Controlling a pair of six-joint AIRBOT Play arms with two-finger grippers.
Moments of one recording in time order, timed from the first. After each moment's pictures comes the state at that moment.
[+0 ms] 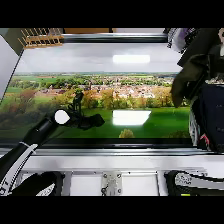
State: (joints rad) left arm -0.40 -1.10 0.76 0.97 -0.84 -1.74; right arm -0.44 -1.43 1.62 -0.49 1.30 1.44
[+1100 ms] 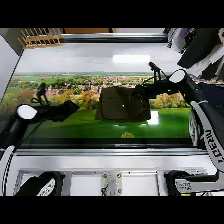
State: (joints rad) left arm -0.06 -1.01 0.76 0.96 -0.87 -1.69; right arm 0.10 -1.52 1.33 -0.86 1.11 1.39
